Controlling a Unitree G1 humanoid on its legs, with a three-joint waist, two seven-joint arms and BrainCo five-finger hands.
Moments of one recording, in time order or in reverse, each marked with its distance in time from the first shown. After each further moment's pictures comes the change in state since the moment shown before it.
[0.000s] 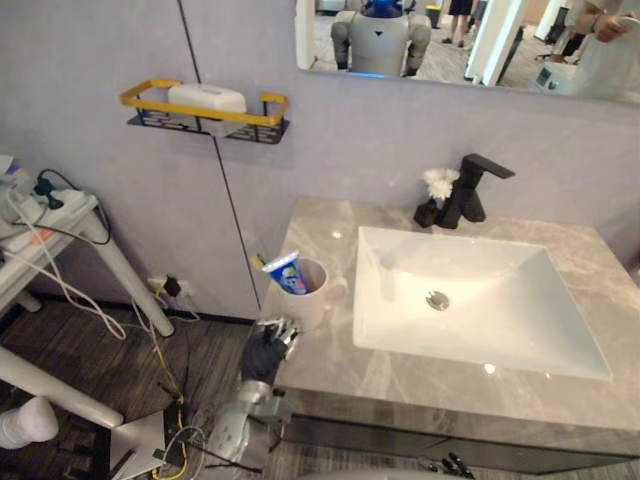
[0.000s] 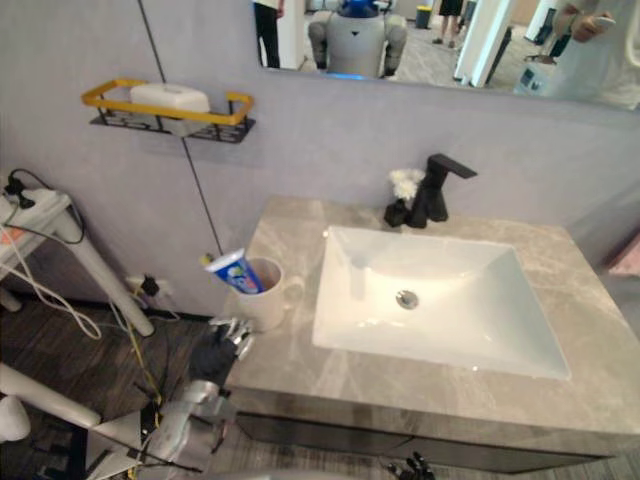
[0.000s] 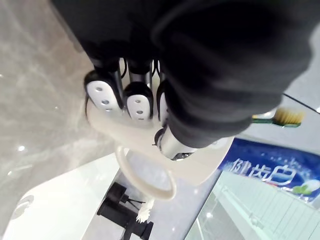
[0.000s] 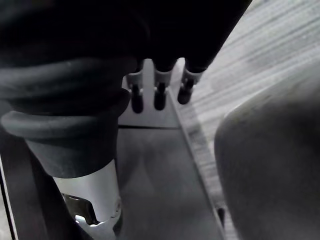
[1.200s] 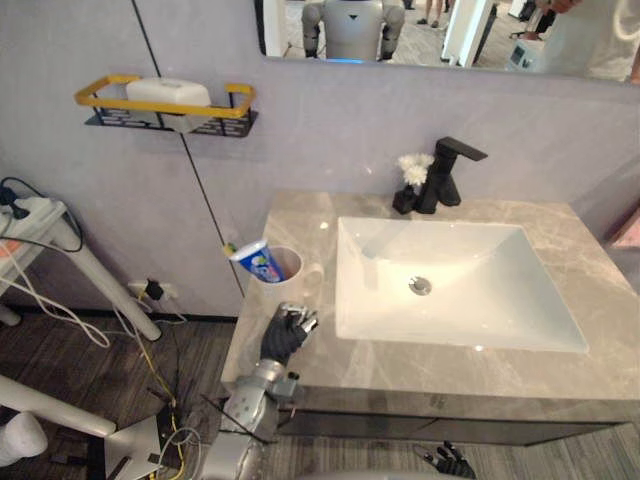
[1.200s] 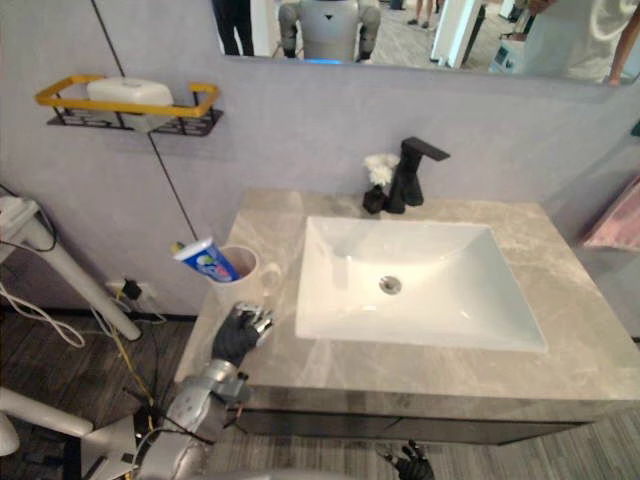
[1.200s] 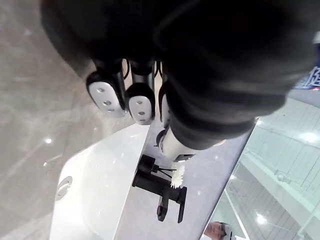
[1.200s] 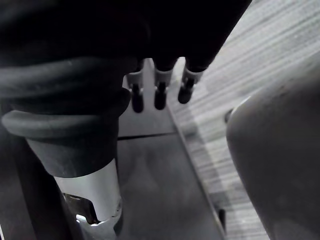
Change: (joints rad) left arm -0.174 0.086 -0.026 0.147 0.079 -0.017 0.004; right arm -0.068 0.000 -0.005 0.041 -0.001 0.002 0.002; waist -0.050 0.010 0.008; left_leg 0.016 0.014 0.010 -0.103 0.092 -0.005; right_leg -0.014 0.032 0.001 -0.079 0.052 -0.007
